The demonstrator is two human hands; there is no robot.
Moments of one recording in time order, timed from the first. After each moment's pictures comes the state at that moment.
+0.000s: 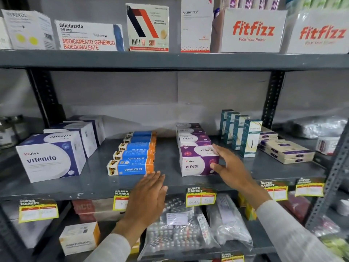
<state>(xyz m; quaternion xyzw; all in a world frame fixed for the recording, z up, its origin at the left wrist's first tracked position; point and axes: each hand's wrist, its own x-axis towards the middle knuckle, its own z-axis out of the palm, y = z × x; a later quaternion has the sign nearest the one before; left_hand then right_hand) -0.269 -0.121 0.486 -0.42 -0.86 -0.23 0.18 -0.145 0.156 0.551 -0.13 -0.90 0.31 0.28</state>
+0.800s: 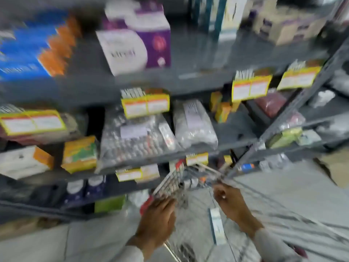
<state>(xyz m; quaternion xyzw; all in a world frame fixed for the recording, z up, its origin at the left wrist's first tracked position) -0.078 -0.083 0.210 -0.53 -0.84 -0.13 -0.08 0.067 0.155 0.184 -0.38 -0.86 0.33 0.06</state>
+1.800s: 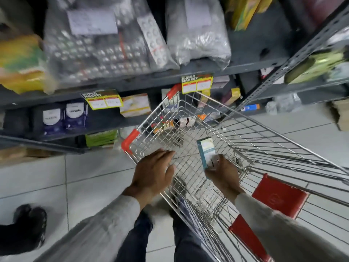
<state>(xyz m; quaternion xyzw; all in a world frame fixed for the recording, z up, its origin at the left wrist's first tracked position) -0.028 -0.080 0.121 -0.43 -0.86 -0.12 -0.24 0.150 0.101 0.028 -0.47 -0.81 0.34 -0.08</state>
